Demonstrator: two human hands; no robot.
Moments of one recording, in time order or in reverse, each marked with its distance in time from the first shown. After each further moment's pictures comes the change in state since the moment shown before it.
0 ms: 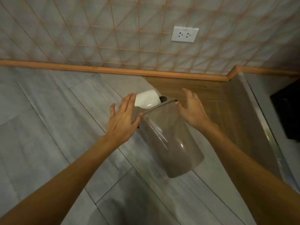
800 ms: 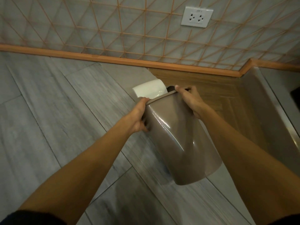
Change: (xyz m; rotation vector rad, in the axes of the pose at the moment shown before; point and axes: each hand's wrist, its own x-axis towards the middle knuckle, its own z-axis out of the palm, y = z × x) left_hand 0.032 0.008 0.080 -1.436 -0.378 -1.005; right_hand 0.060 0.044 0.081 0.498 0.026 0.279
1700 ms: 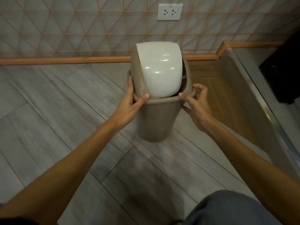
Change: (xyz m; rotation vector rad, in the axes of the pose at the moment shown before) left_hand -0.101 -0.021 -0.020 0.678 -0.208 0.866; right_hand -0.158 0.027 -0.062 0.498 -0.040 -0.161
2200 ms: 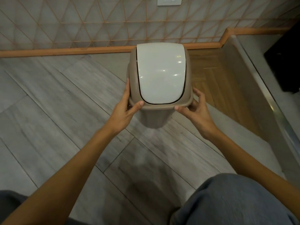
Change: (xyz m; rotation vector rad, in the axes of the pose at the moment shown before) left_hand -0.037 -0.030 -0.002 0.089 -0.024 -0.035; right_hand -0.040 0.036 -0.016 -0.165 -0.105 -0.005
